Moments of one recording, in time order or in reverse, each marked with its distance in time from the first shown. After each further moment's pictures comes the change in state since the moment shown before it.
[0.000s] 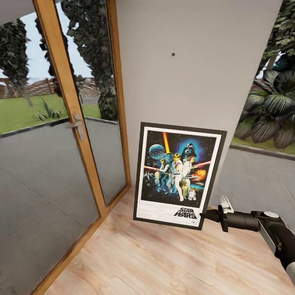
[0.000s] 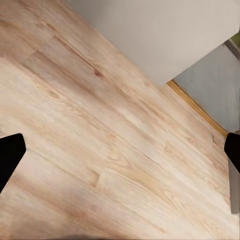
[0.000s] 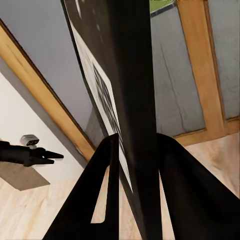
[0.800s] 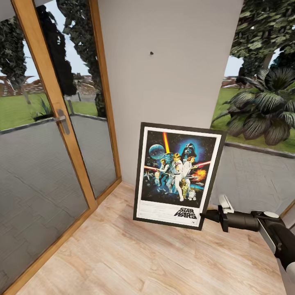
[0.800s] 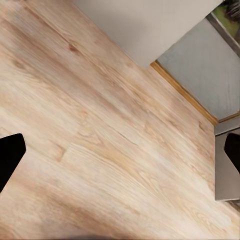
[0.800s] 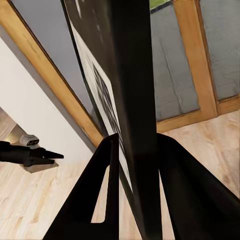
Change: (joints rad) left arm 0.000 0.000 0.001 0.001 0.000 0.000 0.000; right arm 0.000 0.000 0.000 0.001 0.000 0.001 0.000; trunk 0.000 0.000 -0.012
